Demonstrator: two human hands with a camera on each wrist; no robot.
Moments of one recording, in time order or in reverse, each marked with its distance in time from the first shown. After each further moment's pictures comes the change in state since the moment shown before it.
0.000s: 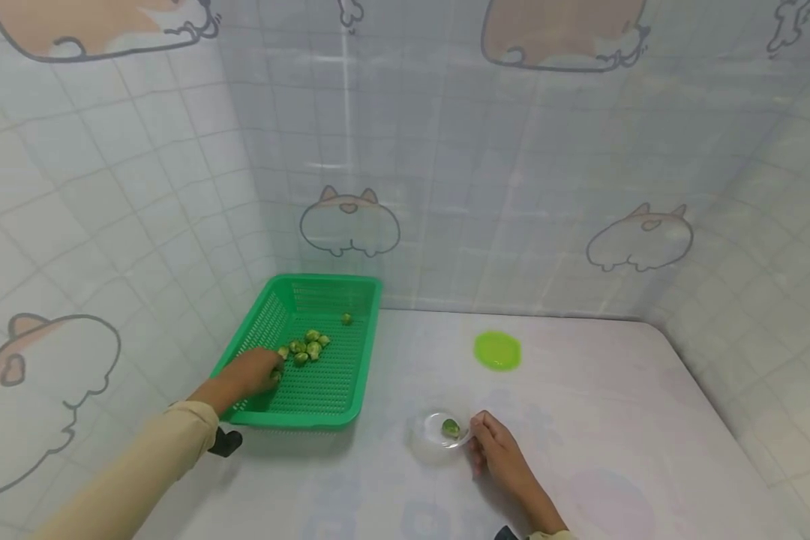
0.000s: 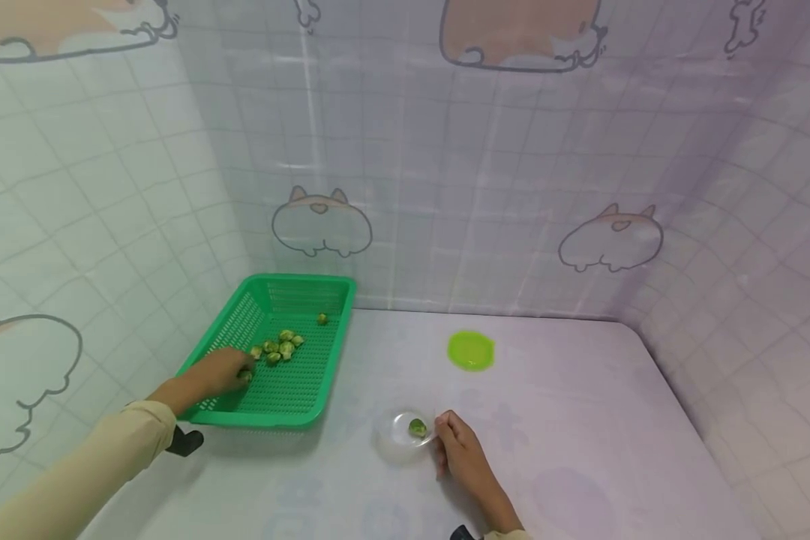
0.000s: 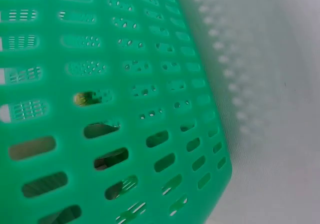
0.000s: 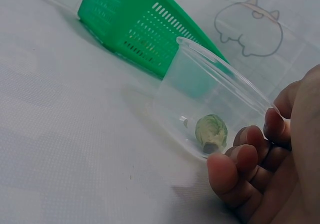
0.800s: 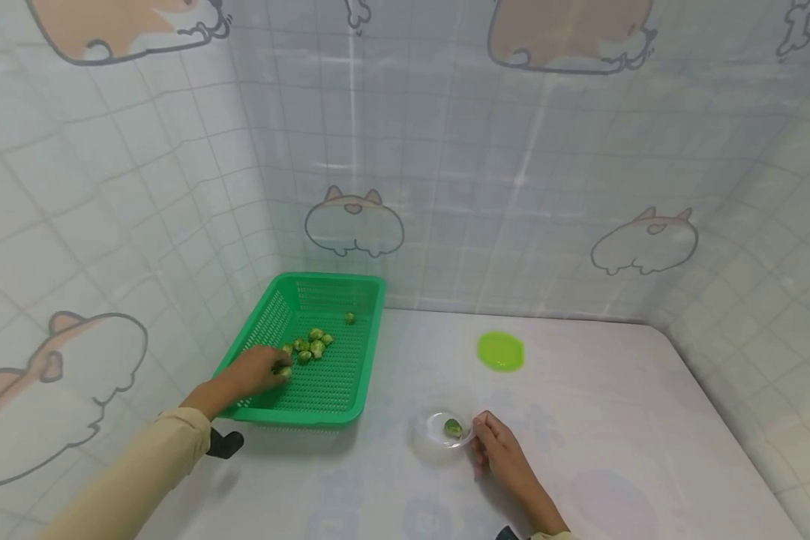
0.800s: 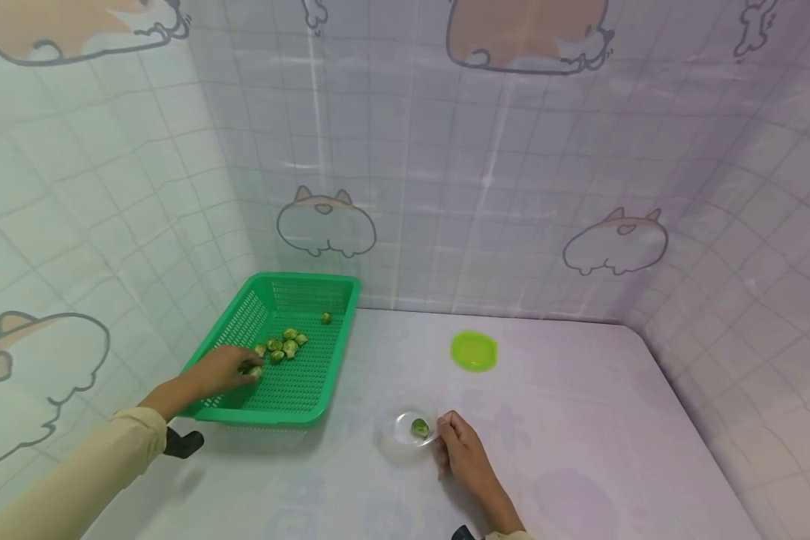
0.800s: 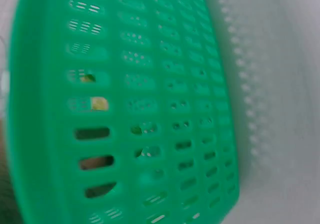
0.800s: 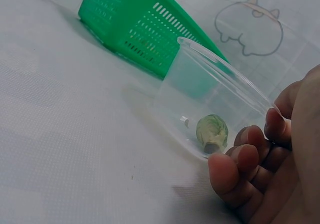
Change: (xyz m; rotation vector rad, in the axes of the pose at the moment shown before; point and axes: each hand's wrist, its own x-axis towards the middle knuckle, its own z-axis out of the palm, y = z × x) left_hand -0.011 0.006 -0.004 -0.138 0.134 0.091; right_hand -0.004 -0.010 0.000 0.000 0.010 0.029
